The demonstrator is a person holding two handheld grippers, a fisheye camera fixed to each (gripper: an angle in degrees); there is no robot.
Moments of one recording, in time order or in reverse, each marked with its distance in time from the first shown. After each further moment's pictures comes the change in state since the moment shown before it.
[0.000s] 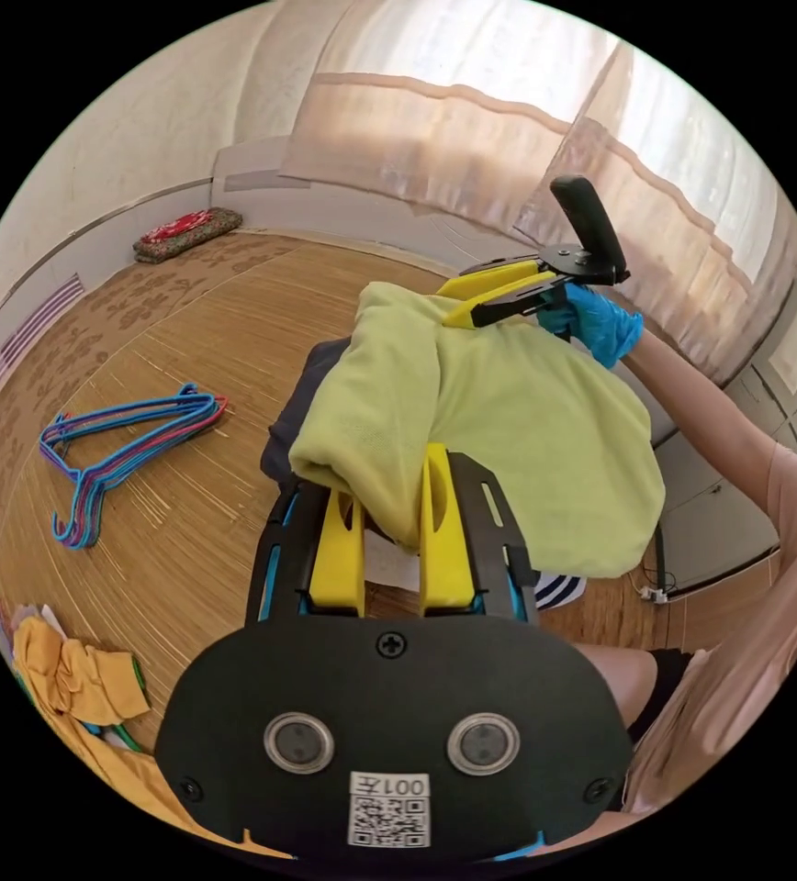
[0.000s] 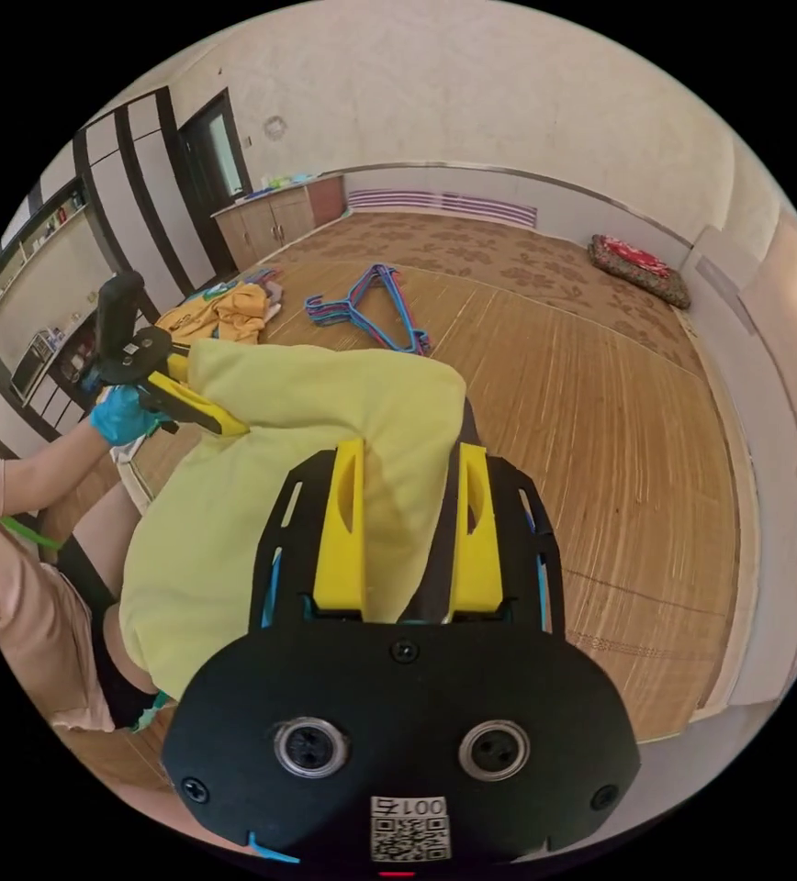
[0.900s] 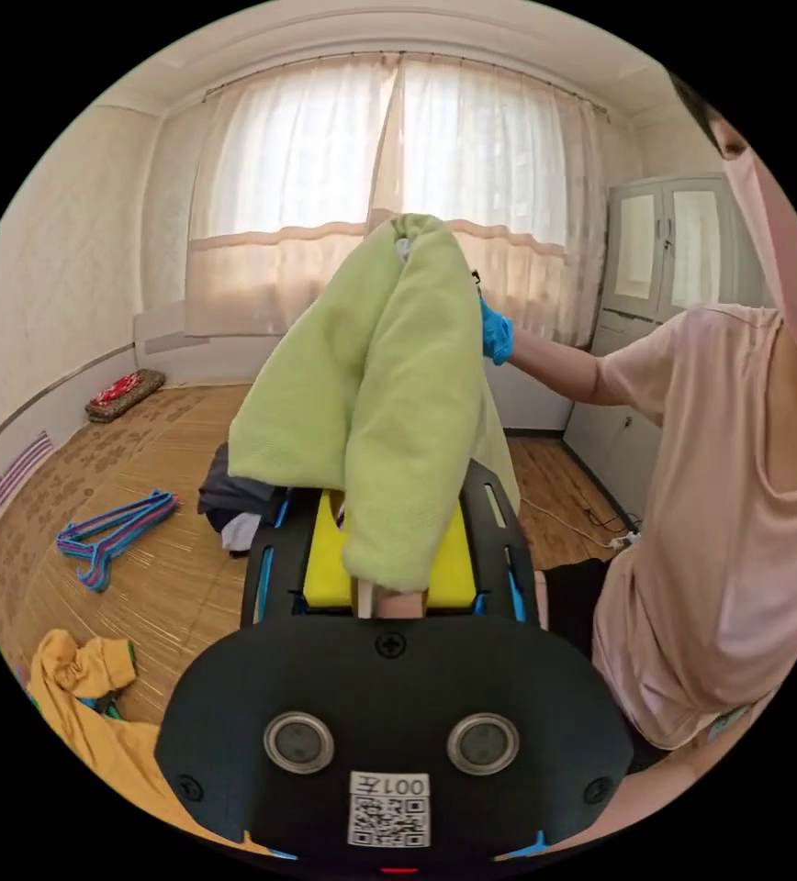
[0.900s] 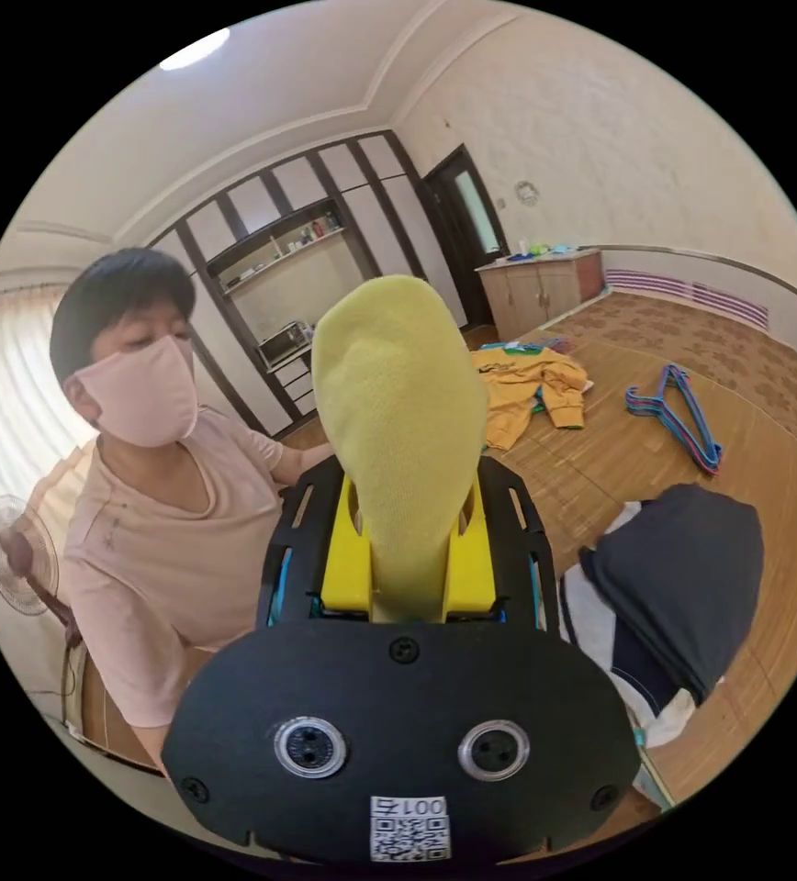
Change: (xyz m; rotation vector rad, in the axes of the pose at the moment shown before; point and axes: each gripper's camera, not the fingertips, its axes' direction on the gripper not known) left arm 0.191 0.273 -0.194 0.341 0.130 0.359; right arm -0.259 0.070 -0.165 0.187 -0.713 -0.300
